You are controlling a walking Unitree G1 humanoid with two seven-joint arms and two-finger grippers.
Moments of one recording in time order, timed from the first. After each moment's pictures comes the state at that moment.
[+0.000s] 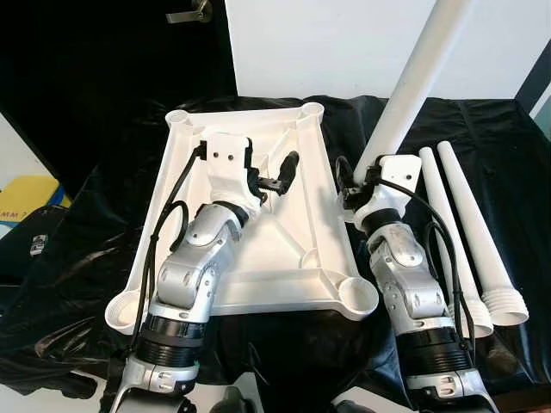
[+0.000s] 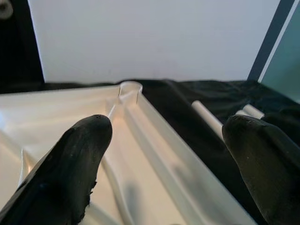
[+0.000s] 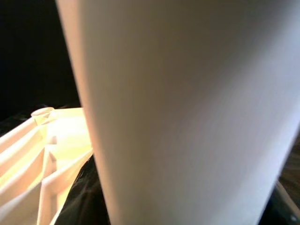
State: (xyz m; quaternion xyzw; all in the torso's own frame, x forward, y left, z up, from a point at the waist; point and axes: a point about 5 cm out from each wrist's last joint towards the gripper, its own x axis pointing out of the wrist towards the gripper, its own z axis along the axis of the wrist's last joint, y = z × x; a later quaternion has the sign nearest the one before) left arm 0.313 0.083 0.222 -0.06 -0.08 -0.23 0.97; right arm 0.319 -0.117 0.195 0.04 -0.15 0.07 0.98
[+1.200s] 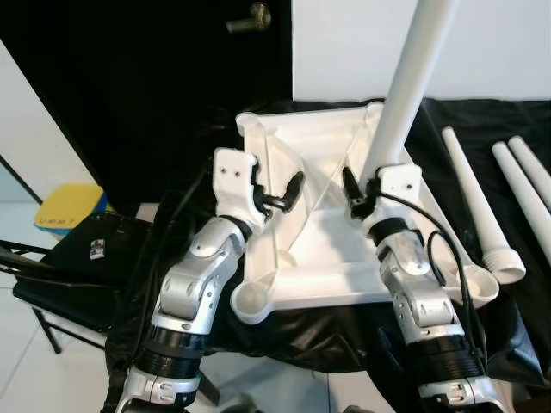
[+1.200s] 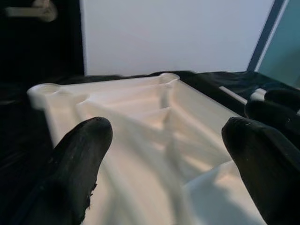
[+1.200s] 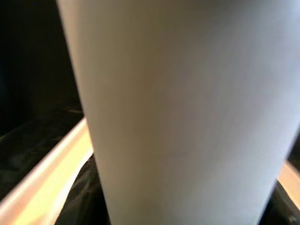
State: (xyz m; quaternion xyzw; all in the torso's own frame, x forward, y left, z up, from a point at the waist) left arm 0.308 0.079 0.210 -0.04 -0.06 -0.25 0.97; right arm 0.316 -0.123 0.186 0.00 -0.15 0.07 0.99
